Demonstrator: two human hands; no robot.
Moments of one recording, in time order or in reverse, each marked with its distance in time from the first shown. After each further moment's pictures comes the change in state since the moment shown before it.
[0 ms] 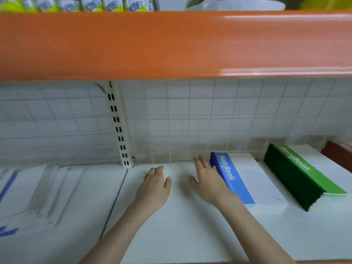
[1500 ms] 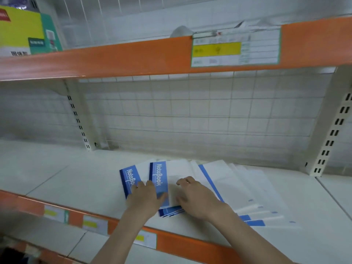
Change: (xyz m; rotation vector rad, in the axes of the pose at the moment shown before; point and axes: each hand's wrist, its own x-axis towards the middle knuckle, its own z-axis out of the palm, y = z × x) left_hand -0.108 -0.500 -0.292 0.389 -0.052 -0.431; right_hand 0.043 -0.525 0.260 -0.038 -0.241 -0.426
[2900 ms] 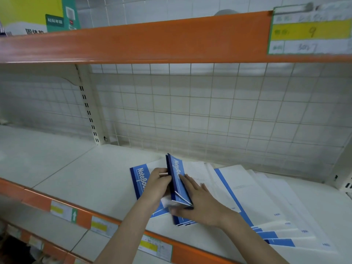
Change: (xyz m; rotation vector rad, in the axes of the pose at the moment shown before) left_hand 0.045 -0.008 -0.001 -1.468 -0.043 -0.134; right_hand 0.036 -0.004 0.025 0.181 -0.124 -0.111
